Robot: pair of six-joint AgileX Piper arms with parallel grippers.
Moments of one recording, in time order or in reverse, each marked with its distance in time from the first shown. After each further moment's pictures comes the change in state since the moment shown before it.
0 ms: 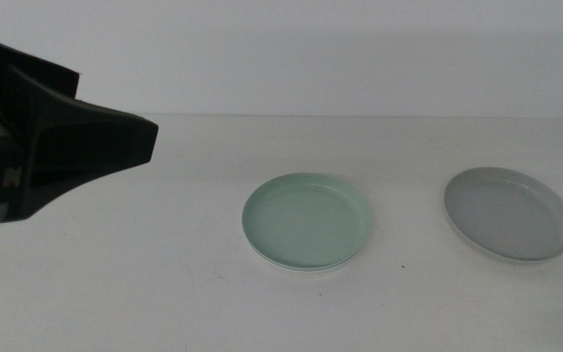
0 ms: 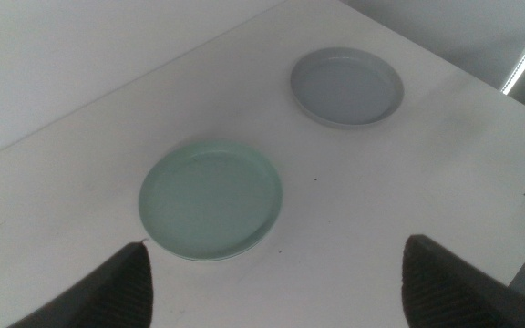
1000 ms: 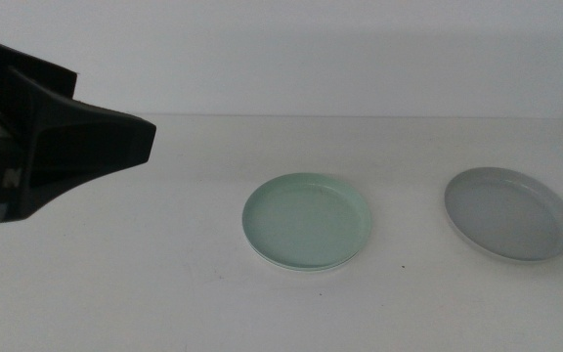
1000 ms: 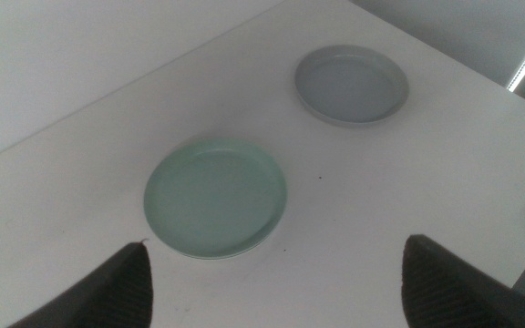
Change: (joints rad) left arm 0.000 0.000 0.000 0.010 0.000 0.000; right arm 0.000 0.514 -0.511 0.240 0.390 -0.001
